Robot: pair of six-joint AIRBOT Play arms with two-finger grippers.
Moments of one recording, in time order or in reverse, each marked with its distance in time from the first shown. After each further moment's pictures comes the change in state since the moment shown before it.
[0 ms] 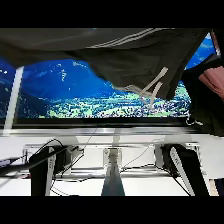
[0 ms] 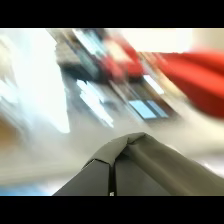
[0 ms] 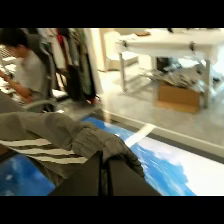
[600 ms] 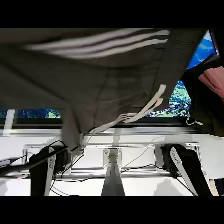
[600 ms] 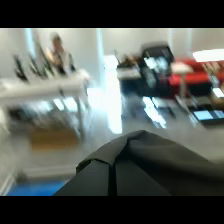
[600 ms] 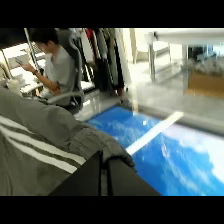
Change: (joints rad) left arm 0.002 -0.127 -0.009 0.140 -0.042 0.000; right arm 0.000 -0.113 -0.008 0.035 0.061 0.012
